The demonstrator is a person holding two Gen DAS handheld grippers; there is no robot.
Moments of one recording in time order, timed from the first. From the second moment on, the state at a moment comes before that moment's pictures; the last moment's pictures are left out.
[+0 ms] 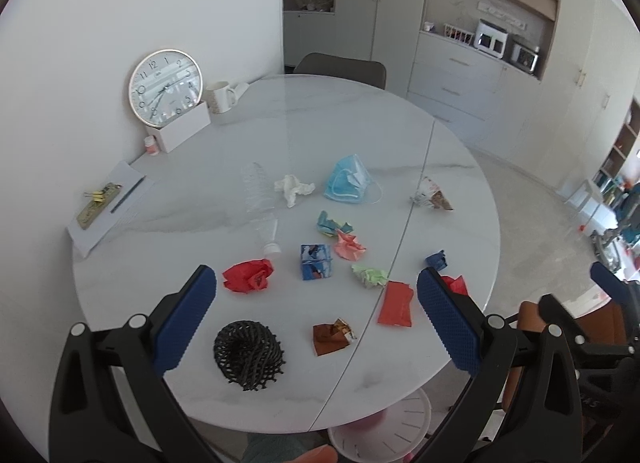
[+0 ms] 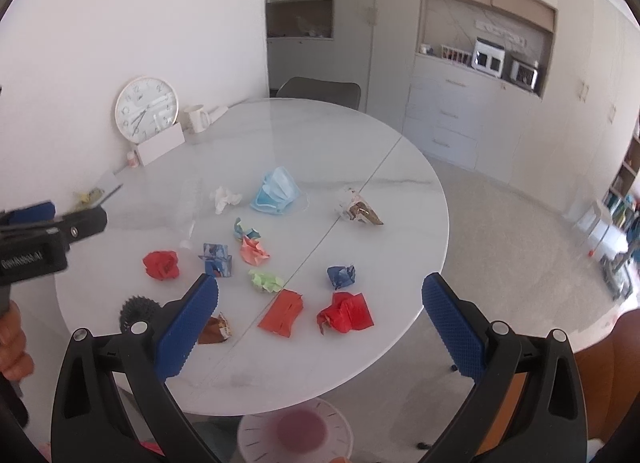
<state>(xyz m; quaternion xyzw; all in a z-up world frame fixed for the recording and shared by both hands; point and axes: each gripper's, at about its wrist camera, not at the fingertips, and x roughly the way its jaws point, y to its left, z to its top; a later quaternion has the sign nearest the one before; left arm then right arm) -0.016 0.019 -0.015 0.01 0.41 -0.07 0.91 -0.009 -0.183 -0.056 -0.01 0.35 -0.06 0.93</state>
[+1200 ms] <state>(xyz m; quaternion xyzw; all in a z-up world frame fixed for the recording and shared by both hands) 0.041 0.097 -0.249 0.13 0.55 -0.13 0.82 0.093 -0.093 -0.260 0.02 0.51 0.04 0.86</state>
